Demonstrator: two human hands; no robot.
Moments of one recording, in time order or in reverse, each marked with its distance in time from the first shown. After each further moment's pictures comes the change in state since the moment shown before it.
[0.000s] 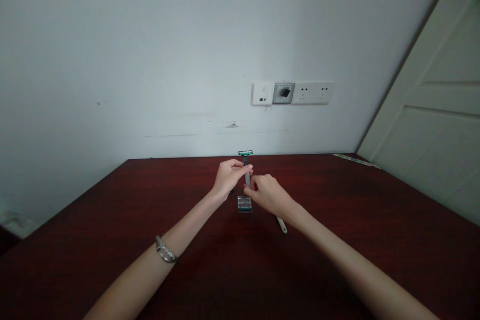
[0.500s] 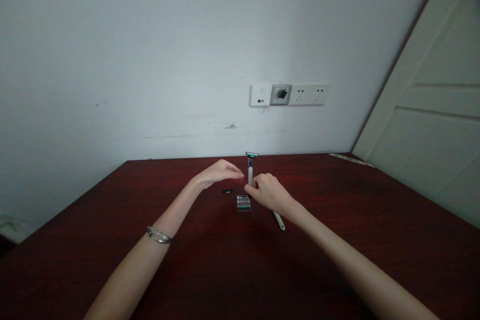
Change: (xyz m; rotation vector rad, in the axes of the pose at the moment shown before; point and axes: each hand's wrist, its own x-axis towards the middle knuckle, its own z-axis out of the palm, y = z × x) left_hand 0.026 0.011 -0.047 0.394 -0.540 -0.073; right_hand -0.002 -0.002 -0.008 -0.046 -0.054 0.098
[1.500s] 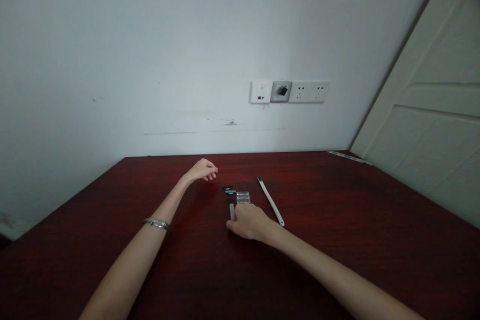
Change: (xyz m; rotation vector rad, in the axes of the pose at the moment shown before) left_hand 0.005 -0.072 -0.057 0.199 0.234 -0.280; right_hand -0.026 -0.036 0.065 0.046 -0.329 -0.062
